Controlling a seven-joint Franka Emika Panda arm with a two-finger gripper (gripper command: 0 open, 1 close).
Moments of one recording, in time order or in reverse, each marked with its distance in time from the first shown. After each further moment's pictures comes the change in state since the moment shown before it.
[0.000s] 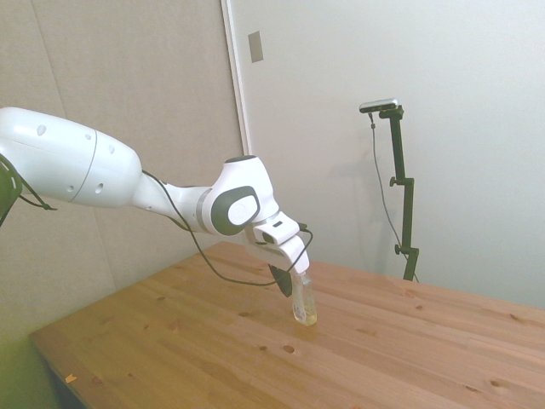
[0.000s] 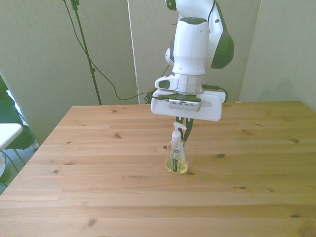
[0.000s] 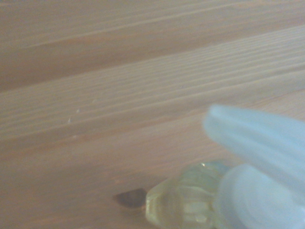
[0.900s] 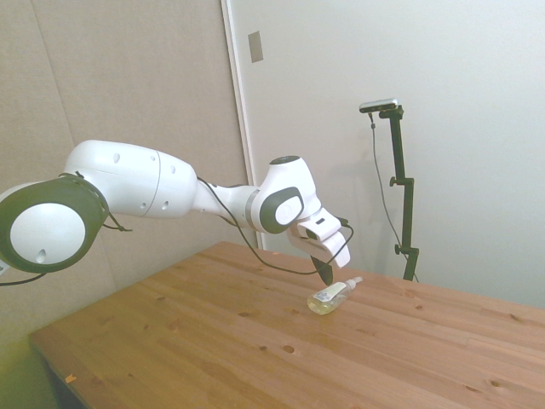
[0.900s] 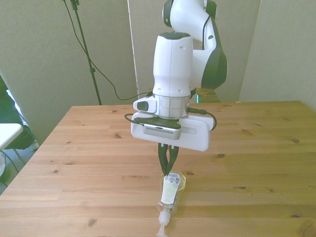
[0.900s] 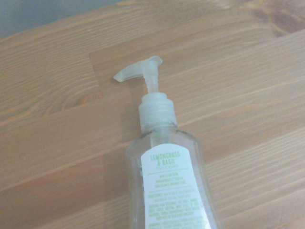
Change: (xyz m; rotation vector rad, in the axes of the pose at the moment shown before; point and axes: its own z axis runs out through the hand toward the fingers) arm 0.071 -0.052 0.039 0.065 0.028 0.103
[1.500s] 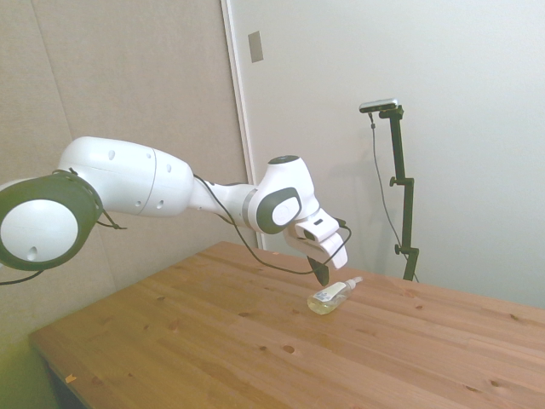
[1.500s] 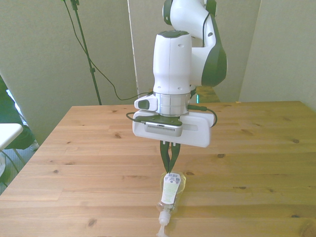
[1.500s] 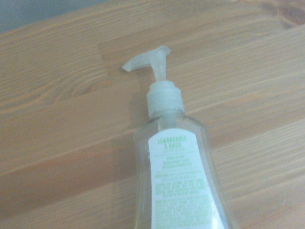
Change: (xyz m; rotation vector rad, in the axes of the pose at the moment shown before) arm -0.013 0.014 -0.011 -0.002 -0.038 -0.026
